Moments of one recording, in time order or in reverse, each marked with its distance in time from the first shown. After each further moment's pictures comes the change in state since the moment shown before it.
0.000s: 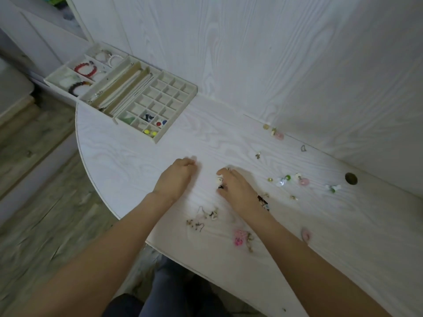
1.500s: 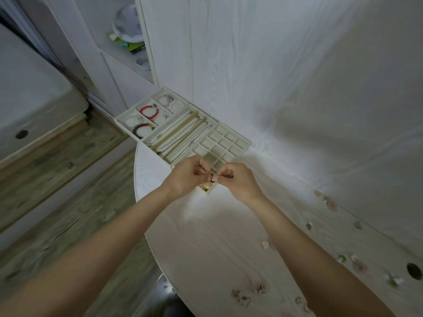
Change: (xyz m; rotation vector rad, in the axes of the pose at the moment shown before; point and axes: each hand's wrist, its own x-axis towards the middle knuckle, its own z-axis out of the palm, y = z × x) left_hand 0.033 -0.073 -0.166 -0.813 0.122 -0.166; right_hand 0.142 -0.160 -0.051 0.415 0.027 -0.124
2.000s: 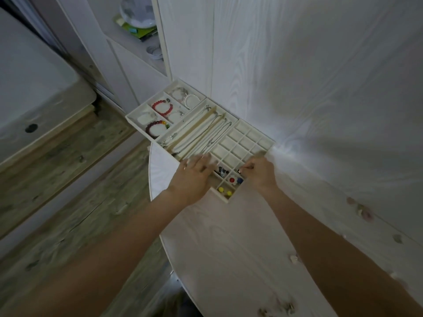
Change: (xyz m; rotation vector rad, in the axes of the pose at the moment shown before) left_hand 0.039 -0.064 -0.030 1.179 -0.097 0.148; right_hand 0.082 0.036 0.025 -0.229 0.155 0.200
